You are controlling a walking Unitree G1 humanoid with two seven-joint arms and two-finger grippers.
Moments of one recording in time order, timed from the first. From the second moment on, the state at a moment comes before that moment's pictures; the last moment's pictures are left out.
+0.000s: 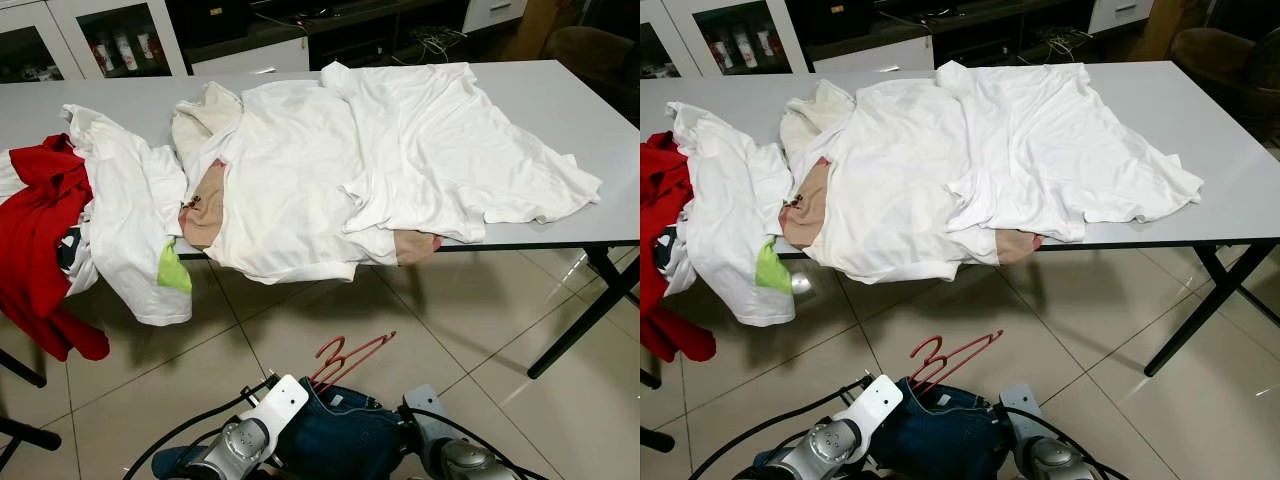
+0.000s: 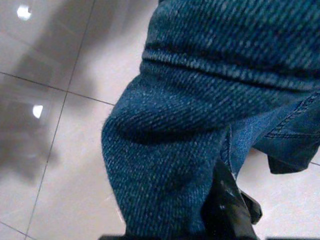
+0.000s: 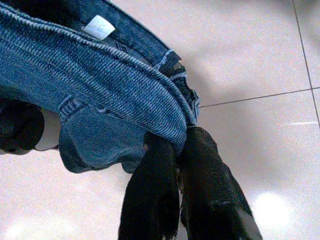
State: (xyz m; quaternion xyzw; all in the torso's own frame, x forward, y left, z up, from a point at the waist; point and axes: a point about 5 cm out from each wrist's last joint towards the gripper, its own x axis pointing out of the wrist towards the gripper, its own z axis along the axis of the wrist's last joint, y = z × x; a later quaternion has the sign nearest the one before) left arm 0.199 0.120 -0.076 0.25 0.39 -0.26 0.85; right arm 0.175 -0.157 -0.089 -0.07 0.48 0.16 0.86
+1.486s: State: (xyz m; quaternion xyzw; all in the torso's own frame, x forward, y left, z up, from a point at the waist) left arm 0.197 0.148 -0.079 0.27 0.41 -0.22 0.84; right arm 0.180 -0.187 -0.084 -0.02 0.47 0.08 0.88
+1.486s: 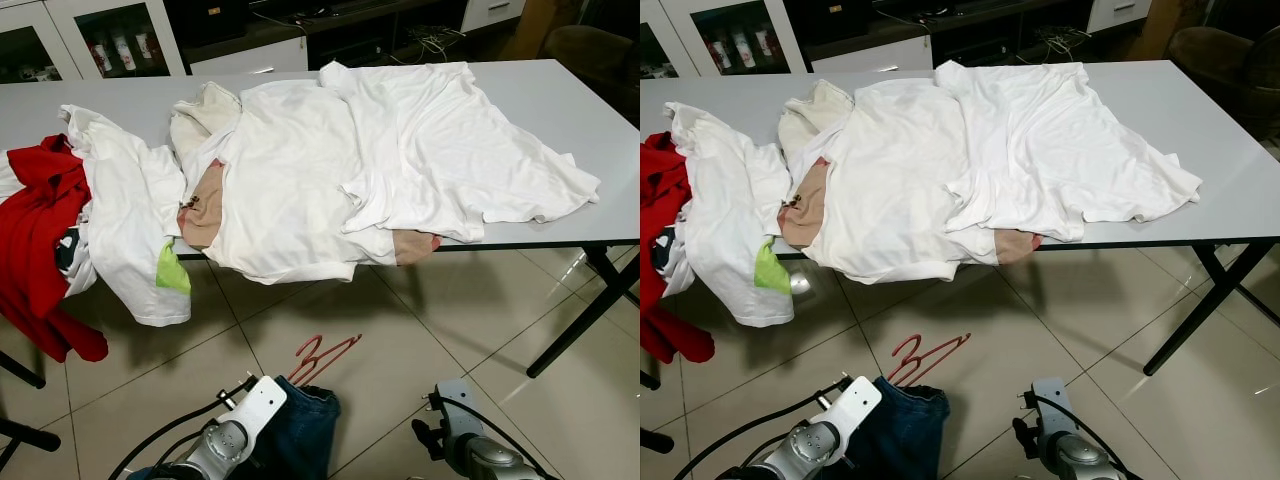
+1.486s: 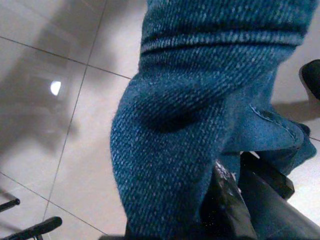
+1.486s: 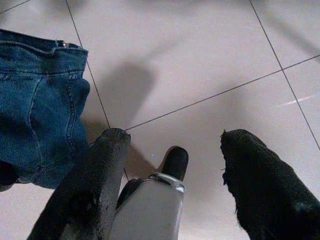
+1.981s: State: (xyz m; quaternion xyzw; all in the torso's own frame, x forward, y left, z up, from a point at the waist) left arm 0.197 0.172 -0.078 0.27 0.42 -0.16 0.85; right arm 0.153 -0.247 -0.080 -0.08 0.43 -0.02 0.90
